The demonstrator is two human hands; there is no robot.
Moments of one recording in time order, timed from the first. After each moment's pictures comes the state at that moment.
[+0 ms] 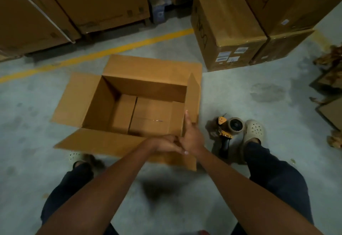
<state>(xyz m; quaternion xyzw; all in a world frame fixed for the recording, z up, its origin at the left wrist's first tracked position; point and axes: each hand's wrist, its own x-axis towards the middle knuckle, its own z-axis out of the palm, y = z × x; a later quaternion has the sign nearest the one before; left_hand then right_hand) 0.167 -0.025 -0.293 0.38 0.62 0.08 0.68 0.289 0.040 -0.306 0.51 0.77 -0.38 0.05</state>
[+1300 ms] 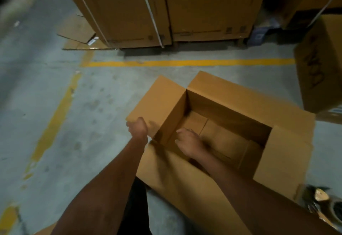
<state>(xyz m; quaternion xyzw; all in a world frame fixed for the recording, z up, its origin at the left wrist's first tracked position) -0.176 -0.166 -0.358 -0.30 0.78 0.52 0.16 -0.022 -0.036 -0.333 0.29 0.83 -0.45 0.17</state>
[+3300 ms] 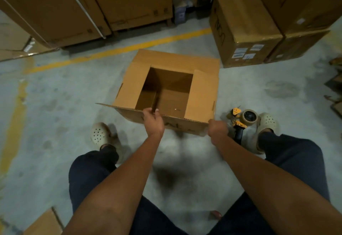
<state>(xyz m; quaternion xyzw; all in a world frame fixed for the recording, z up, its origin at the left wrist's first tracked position) 0.148 -0.137 -0.267 0.03 0.84 0.48 0.27 0.315 -0.004 -0.320 0.73 0.51 -0.46 0.00</state>
